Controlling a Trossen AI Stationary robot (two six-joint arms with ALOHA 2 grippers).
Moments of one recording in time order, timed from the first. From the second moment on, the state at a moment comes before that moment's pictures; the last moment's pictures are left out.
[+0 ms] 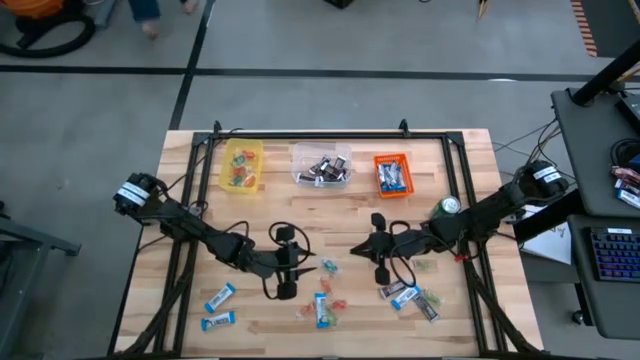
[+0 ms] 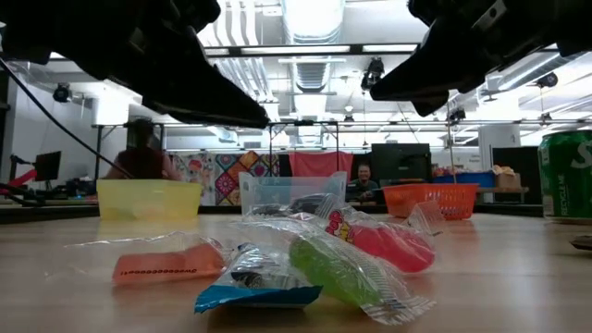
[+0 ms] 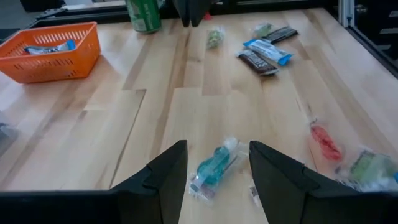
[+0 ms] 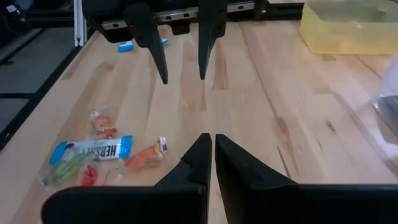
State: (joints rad) left arm -0.45 1.63 0.68 0.48 -0.49 -0.17; right arm 0.36 1.42 0.58 0.43 0.29 0.18
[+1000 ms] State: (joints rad) left arm -0.35 1.95 0.68 0.93 -0.30 -0.05; right arm 0.36 1.42 0.58 0.43 0.29 0.19
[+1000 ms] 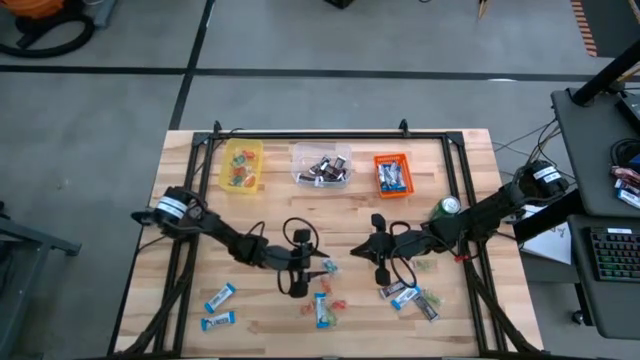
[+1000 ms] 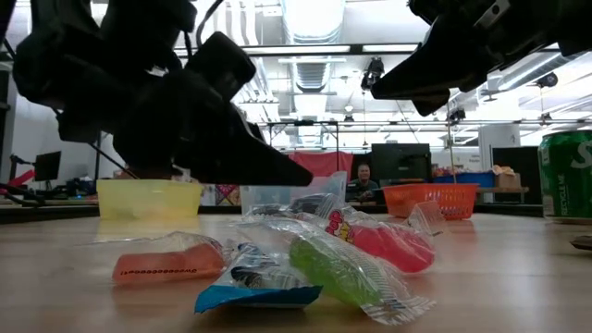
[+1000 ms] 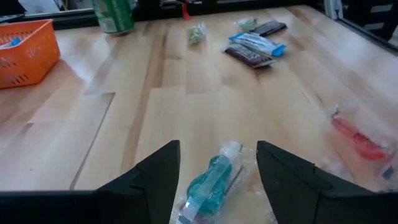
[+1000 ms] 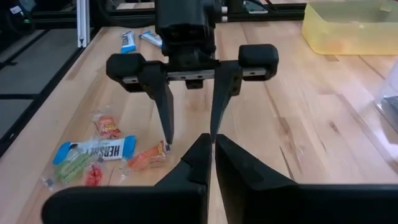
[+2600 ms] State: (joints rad) left arm -0.29 2.03 0.67 0.97 -0.31 -0.09; right arm 0.36 1.42 0.58 0.42 0.29 0.21
